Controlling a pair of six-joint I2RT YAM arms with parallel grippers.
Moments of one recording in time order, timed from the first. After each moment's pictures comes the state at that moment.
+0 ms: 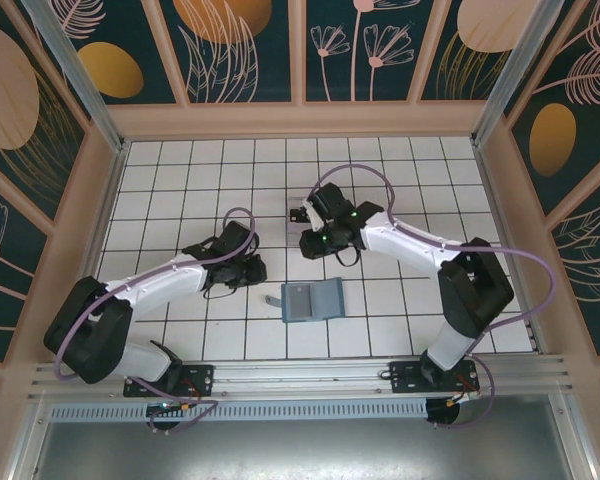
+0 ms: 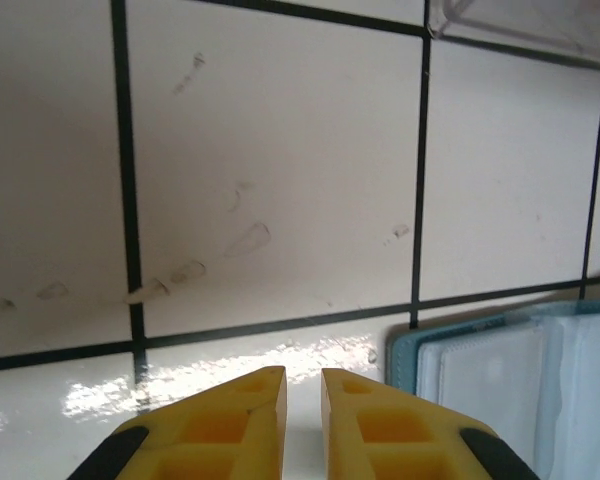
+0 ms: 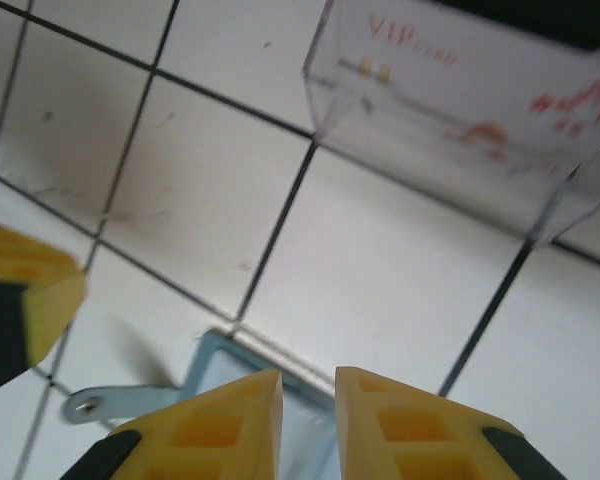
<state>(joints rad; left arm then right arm) -0.61 1.42 0.74 -0.40 0.13 -0.74 0.74 1.65 1.20 -0.60 -0.21 0.38</state>
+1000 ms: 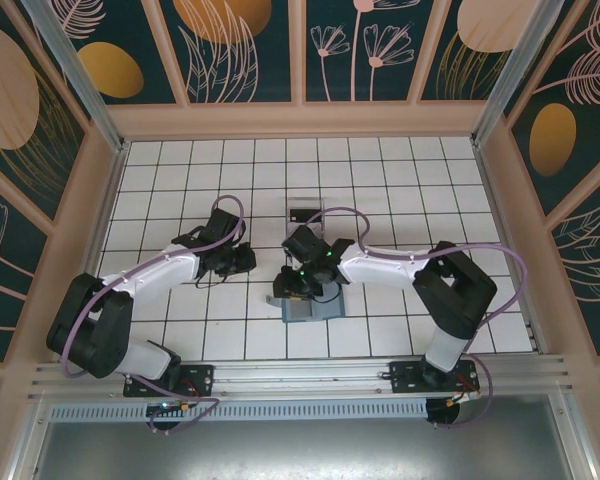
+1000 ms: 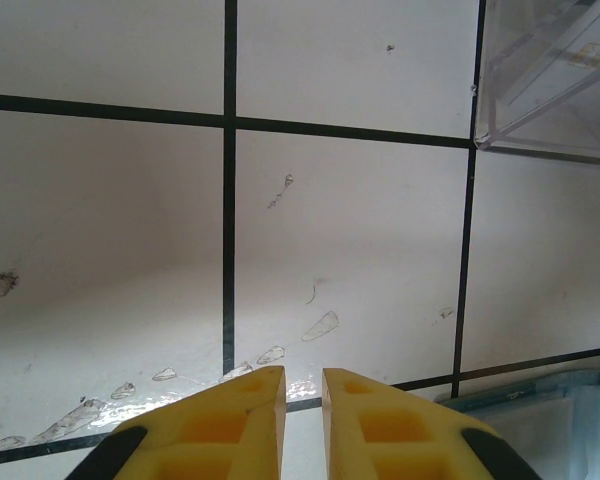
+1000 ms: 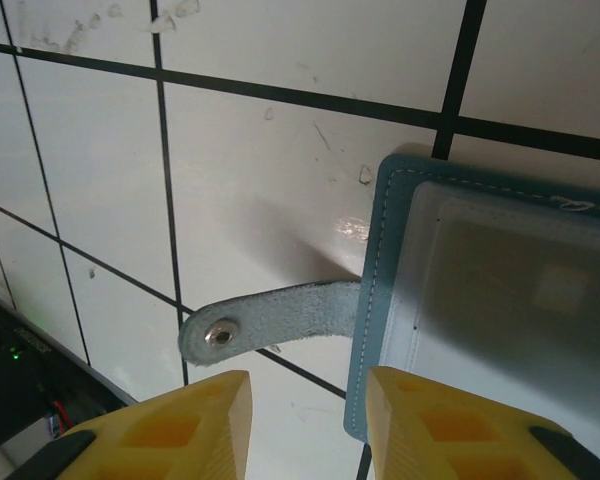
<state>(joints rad) -0.49 1.44 0.78 -0.41 0.15 -0.65 0.96 1.73 1.04 -0.40 -0.36 0.89</state>
